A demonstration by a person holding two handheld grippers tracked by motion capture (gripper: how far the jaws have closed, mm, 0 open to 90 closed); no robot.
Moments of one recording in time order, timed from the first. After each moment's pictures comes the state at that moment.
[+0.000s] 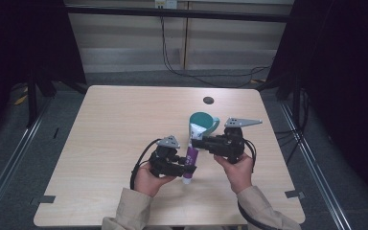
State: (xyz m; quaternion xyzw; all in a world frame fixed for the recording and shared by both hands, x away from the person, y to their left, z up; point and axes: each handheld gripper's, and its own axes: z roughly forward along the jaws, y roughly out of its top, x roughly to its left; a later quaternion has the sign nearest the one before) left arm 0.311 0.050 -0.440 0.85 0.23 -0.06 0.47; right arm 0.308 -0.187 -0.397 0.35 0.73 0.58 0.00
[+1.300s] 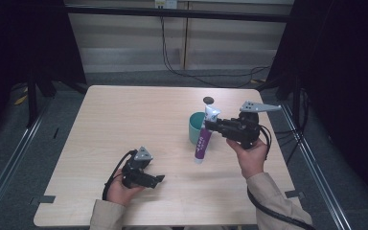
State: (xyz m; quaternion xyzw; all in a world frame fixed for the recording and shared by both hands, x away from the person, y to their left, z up) left arm 0.306 0.128 -0.500 0.88 0.30 0.08 0.36; right arm 0.319 -0.216 -0.353 0.35 0.73 0.58 0.09
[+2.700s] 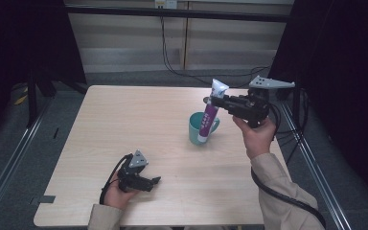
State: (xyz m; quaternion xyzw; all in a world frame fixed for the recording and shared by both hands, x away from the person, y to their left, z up) left arm 0.300 0.138 -0.508 0.87 0.28 0.11 0.38; right arm 0.339 -0.224 -0.297 0.34 0.72 0.59 0.14
